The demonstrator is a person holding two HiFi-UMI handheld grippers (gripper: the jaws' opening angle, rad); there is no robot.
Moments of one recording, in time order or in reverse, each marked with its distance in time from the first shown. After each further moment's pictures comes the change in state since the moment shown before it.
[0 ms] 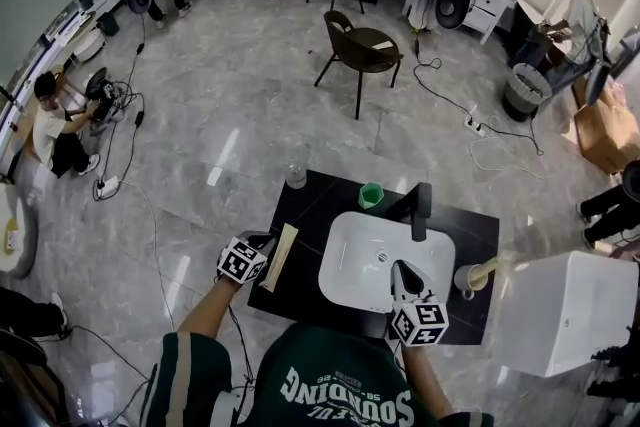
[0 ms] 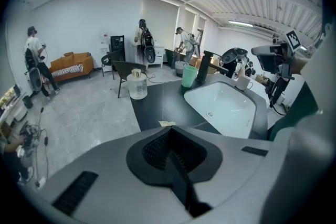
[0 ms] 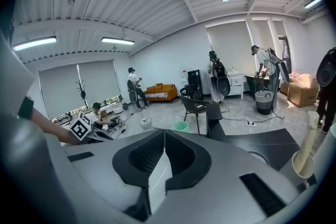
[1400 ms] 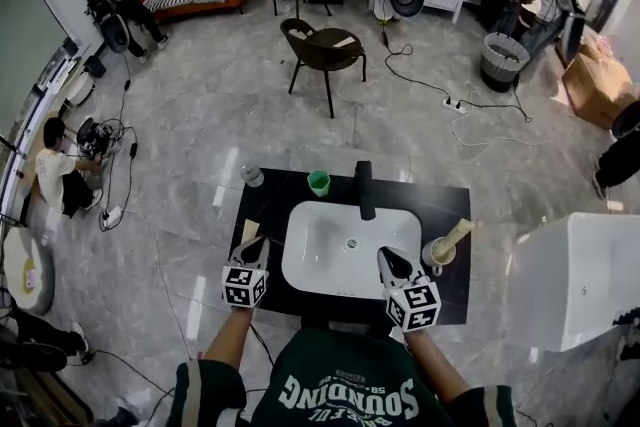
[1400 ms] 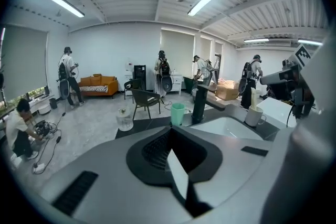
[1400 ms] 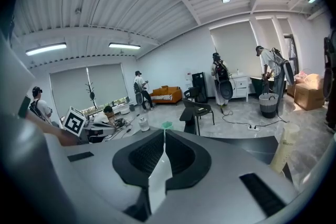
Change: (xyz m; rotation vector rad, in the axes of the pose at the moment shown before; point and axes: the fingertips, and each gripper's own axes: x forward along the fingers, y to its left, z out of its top) left arm -0.020 -0.130 0.104 -0.102 -0.315 0.280; right arm -0.081 -0.089 0.009 -0.034 -0.019 0.090
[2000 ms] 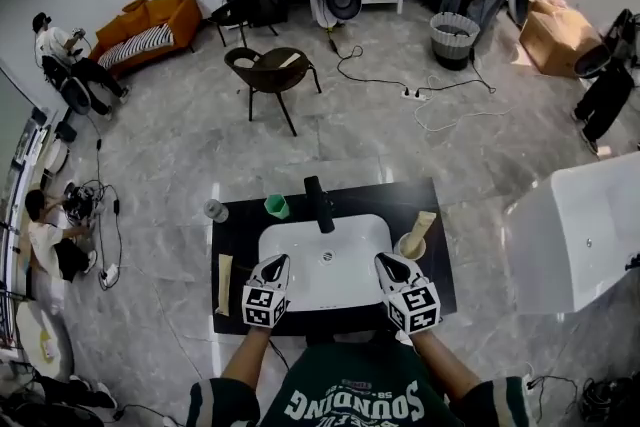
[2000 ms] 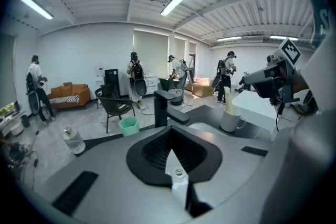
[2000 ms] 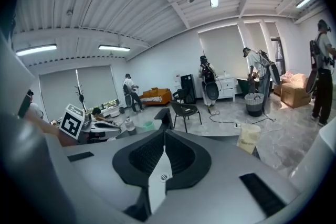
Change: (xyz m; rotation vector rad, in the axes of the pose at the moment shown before) left arm 0.060 -0.151 0.041 0.154 -0.022 -0.225; right arm -0.062 -0.080 -0.005 0.040 -0.013 -0.103
